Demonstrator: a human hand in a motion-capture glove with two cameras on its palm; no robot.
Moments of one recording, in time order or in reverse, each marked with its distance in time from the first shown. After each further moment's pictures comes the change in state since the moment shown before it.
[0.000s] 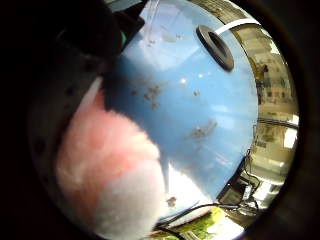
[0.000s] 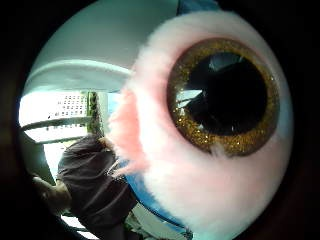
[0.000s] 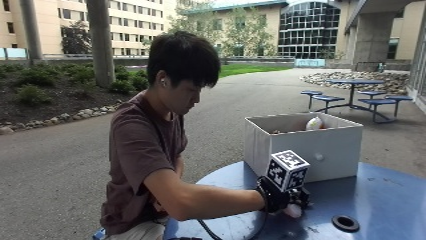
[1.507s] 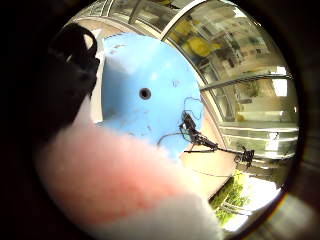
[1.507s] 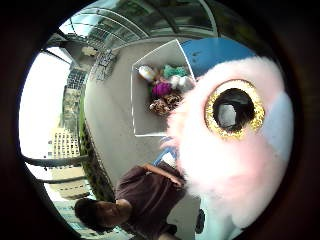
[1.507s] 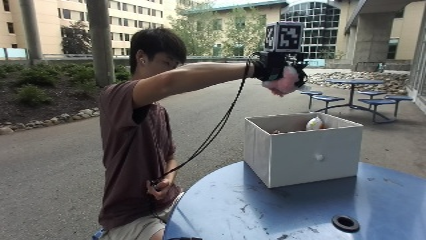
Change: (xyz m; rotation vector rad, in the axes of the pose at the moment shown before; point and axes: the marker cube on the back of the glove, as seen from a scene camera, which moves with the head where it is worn) arm -0.145 -0.015 -0.358 0.056 0.203 0.365
